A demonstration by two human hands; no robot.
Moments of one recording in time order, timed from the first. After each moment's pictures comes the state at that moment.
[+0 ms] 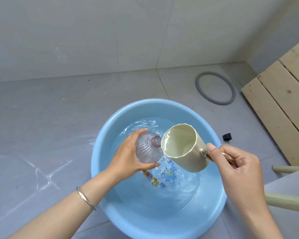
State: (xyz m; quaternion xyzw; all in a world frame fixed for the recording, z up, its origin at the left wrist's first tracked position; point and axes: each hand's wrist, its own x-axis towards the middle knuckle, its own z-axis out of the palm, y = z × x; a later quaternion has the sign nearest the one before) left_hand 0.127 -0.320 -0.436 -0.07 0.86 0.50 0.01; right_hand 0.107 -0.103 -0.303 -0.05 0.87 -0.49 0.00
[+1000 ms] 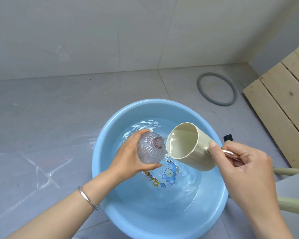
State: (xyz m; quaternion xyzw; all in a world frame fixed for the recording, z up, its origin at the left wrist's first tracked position) left_hand 0.129 -0.318 -0.435 -0.06 0.87 0.50 0.00; right_hand 0.104 -0.103 -0.290 -0.09 0.92 -0.37 -0.06
